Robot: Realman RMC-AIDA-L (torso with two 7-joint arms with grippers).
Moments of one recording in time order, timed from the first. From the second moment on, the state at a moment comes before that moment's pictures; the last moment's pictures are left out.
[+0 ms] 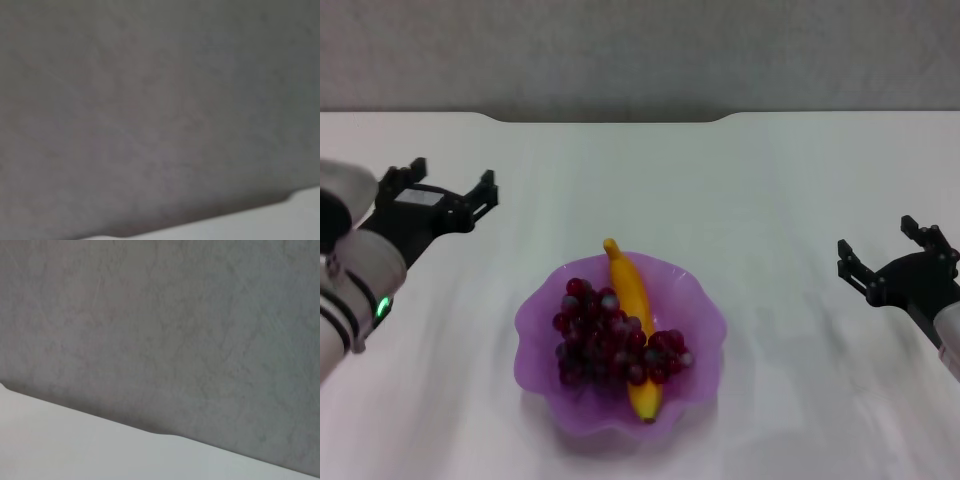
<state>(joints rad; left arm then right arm) -0.13 -2.04 1.85 1.24 -0.84 0.06 0.54 0.45 2.02 0.59 0.31 -2.12 -0.89 -0.11</state>
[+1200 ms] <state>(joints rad) -0.39 -2.04 2.14 0.24 -0.83 1.01 -0.25 0.47 2.02 0.60 0.31 -2.12 -0.89 -0.07</state>
